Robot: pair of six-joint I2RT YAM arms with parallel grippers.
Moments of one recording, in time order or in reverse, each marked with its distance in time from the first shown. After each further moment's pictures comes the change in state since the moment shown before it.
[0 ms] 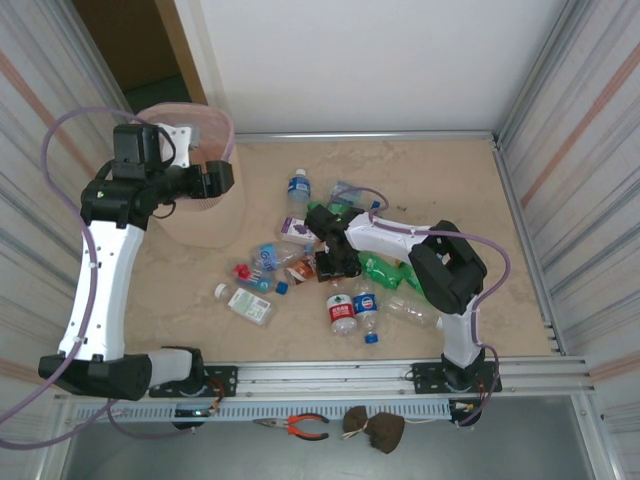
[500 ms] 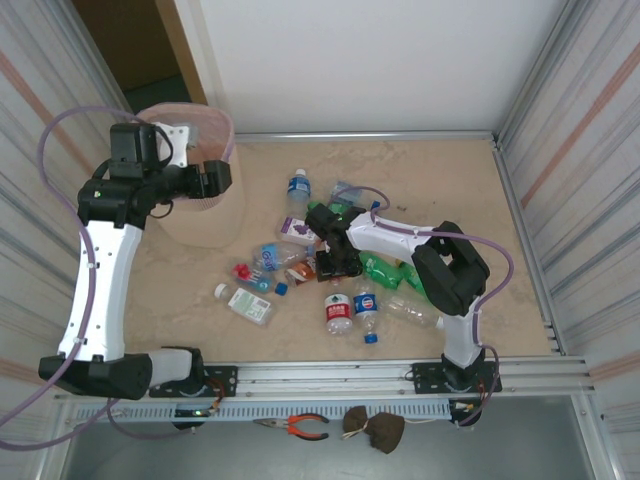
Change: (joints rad) left arm 0.008 0.002 0.019 -0.022 -0.001 0.014; right arm 0.000 -0.021 0.000 -0.014 0.000 -0.003
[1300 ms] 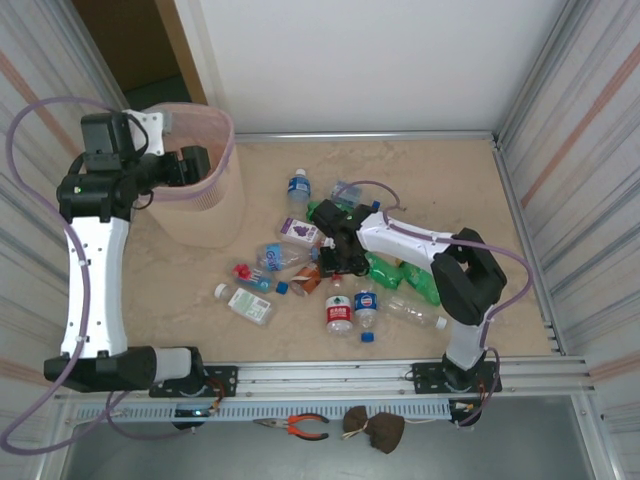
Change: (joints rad) left arm 0.115 0.024 0.086 -0.010 -0.001 0.041; right arm 0.000 -0.101 -0.028 -0.011 0.023 0.013
